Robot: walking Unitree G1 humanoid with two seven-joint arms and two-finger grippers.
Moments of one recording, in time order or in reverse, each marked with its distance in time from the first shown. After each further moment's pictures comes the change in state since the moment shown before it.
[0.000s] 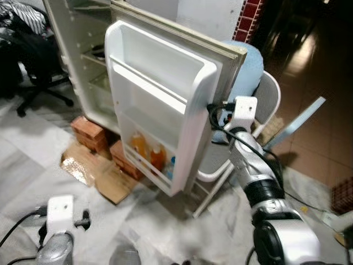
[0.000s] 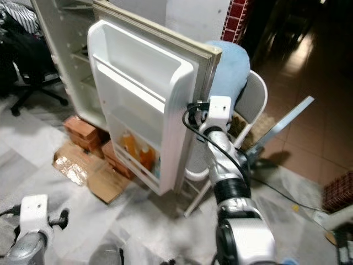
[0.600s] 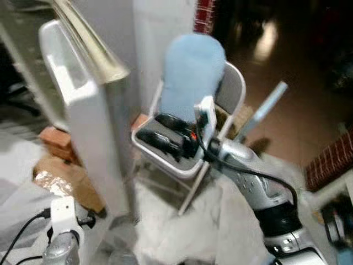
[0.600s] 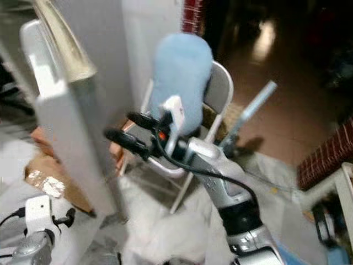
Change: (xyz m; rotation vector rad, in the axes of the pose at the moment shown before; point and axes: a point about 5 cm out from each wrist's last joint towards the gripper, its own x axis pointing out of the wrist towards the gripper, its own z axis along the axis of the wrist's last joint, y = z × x) left arm 0.014 -0.002 0.003 -0.070 -0.012 -0.011; right arm -0.071 0.035 -0.016 0.028 0.242 0.938
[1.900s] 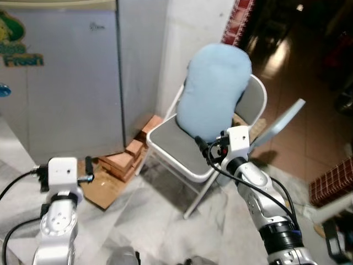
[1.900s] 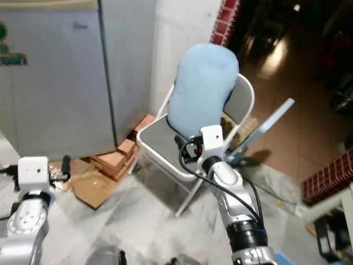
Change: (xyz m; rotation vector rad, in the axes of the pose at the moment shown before) left arm -0.031 -0.061 0.087 0.168 -0.599 -0.165; right arm -0.060 -0.045 -0.051 -0.078 0.027 -0.782
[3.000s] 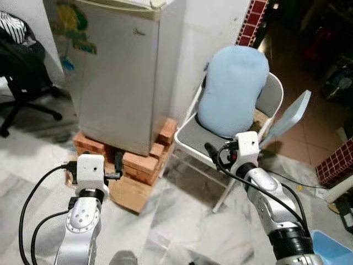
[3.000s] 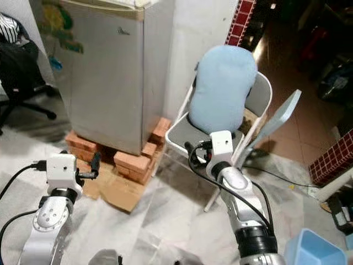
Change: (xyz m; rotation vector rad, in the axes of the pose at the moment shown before) left arm 0.005 -0.011 0.017 -0.037 -0.072 -0.066; right arm 0.002 0.003 0.006 0.012 0.007 0.006
